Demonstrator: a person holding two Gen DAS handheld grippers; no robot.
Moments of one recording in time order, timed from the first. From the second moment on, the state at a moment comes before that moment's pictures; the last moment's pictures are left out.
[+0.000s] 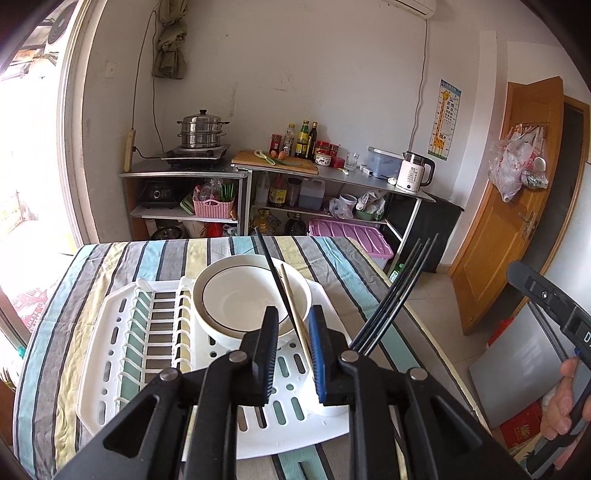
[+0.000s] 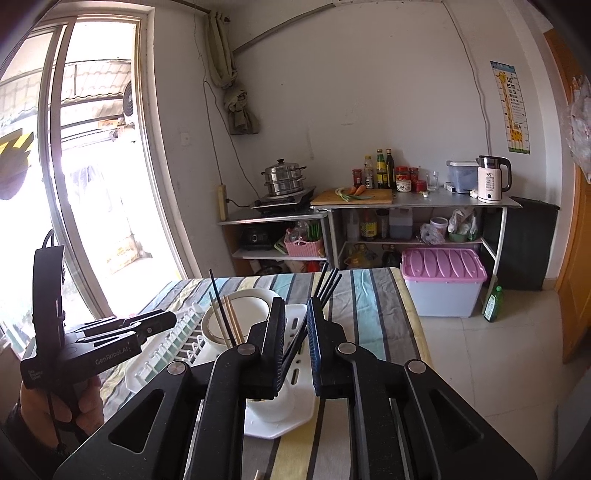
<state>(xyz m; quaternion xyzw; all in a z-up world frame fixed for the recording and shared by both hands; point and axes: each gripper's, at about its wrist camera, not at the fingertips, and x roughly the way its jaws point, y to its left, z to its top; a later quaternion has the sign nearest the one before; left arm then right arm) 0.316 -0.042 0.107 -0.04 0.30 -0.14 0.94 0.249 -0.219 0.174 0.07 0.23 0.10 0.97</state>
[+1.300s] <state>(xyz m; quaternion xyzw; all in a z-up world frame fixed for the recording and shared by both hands) 0.206 -0.012 -0.007 -0.05 0.39 -0.13 0.91 0.194 -0.154 0.020 0.02 0.41 0.15 0.90</state>
